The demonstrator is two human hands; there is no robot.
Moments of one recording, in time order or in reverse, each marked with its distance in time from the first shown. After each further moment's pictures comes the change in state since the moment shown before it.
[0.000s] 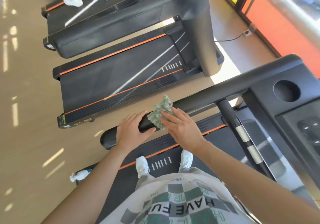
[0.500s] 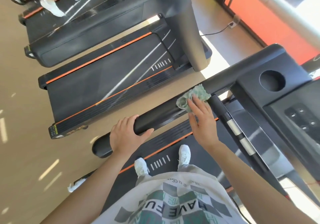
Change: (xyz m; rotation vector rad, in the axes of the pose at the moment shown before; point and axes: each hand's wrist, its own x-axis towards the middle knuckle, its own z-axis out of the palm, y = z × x) left_hand 0.004 0.015 0.009 0.142 0.151 -0.028; right_hand -0.036 0.027 -0.039 0.269 0.242 0.671
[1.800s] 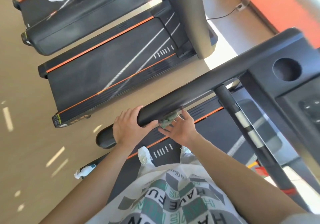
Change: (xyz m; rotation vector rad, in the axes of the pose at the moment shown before) left_hand 0.002 -0.003 0.000 -0.013 -0.034 -0.010; right_hand -0.011 -0.013 0.096 1.554 -0.317 1.361
